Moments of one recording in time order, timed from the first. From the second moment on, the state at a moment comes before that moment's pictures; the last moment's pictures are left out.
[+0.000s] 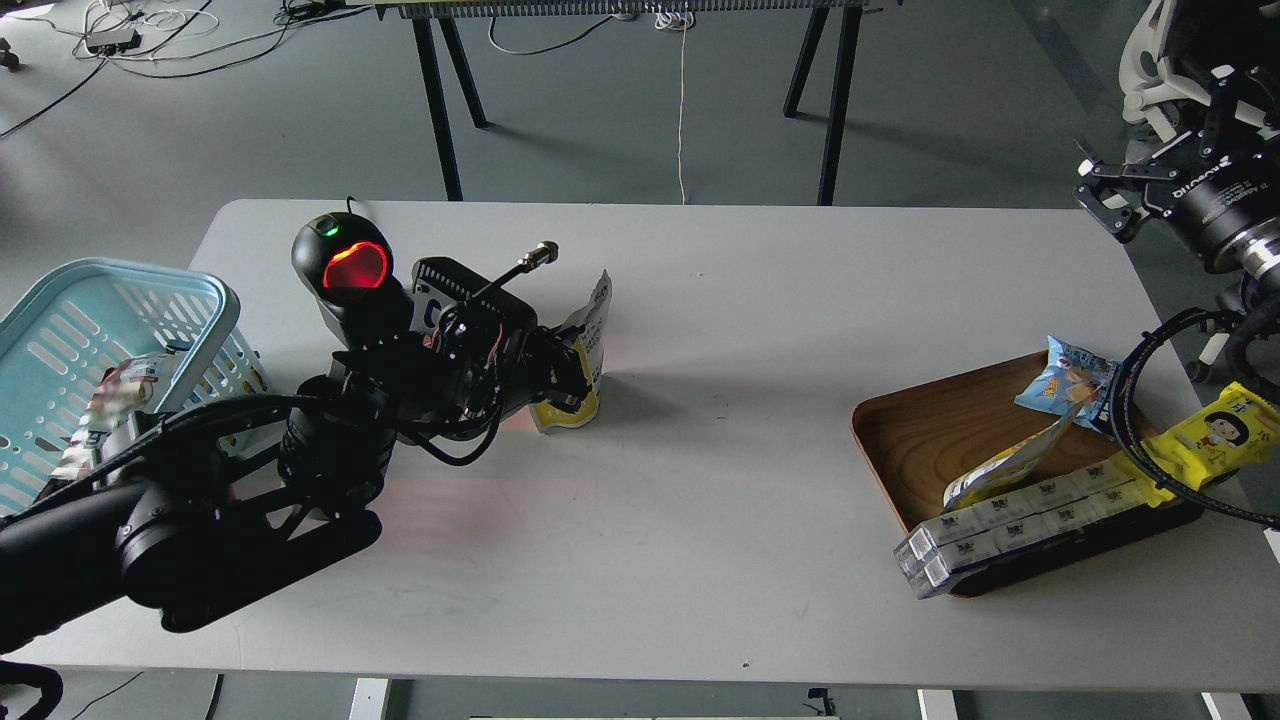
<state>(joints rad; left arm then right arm) -0.70 0.46 -0.50 -1.64 1.98 -0.49 0.49 0.69 -0.59 0.96 0.71 0.27 0.49 -0.08</state>
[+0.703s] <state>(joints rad) -0.83 0.50 -0.63 -1.76 1.98 -0.49 0.24 0.70 -0.59 0.96 0.72 0.27 0.49 -0.08</state>
